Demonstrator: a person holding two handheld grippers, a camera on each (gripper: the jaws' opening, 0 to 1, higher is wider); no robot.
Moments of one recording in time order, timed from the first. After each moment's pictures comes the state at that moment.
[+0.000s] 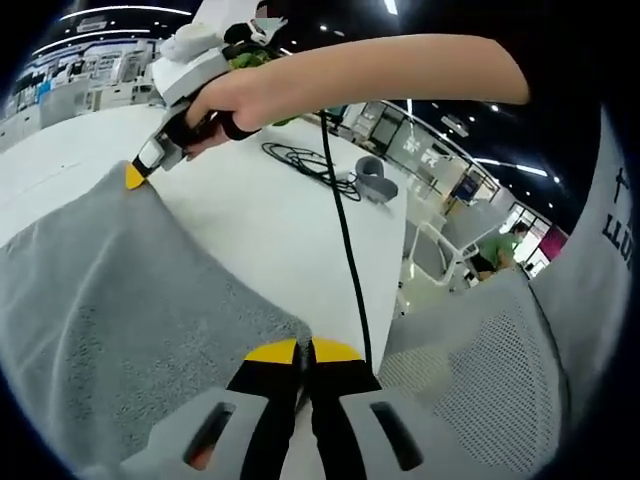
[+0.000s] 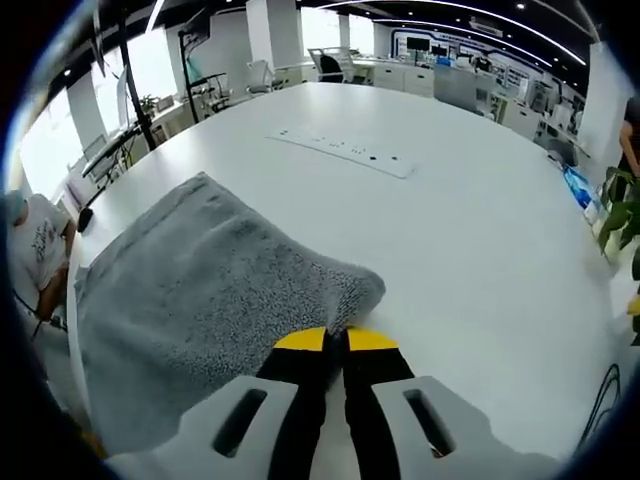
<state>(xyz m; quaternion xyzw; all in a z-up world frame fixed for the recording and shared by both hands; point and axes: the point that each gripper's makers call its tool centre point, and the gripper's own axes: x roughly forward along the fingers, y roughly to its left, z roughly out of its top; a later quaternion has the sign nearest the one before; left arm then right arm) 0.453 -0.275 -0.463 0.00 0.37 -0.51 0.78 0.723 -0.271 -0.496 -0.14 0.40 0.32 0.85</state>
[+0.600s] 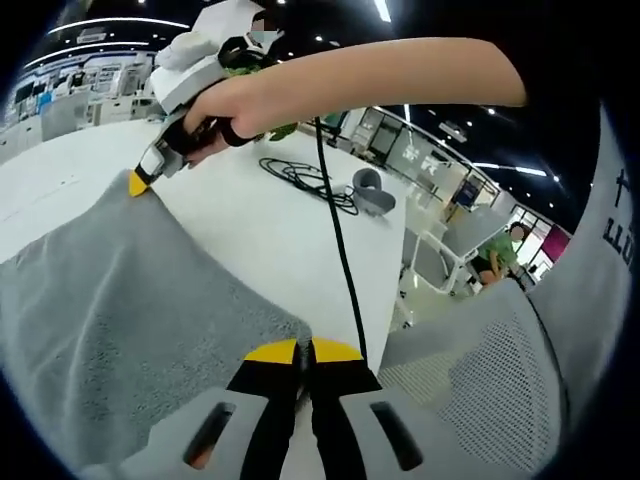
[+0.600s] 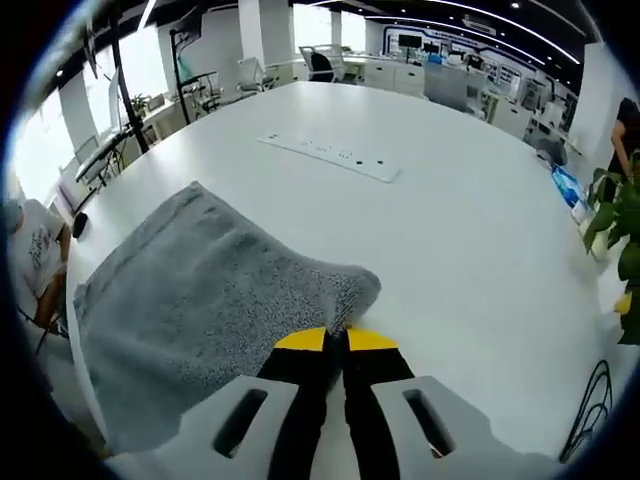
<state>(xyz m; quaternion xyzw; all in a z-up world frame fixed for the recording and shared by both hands) 0.452 -0.271 -0.451 0.00 0.34 -0.50 0.79 0.721 -0.273 -0.478 -0.13 0.40 0.30 0.85</state>
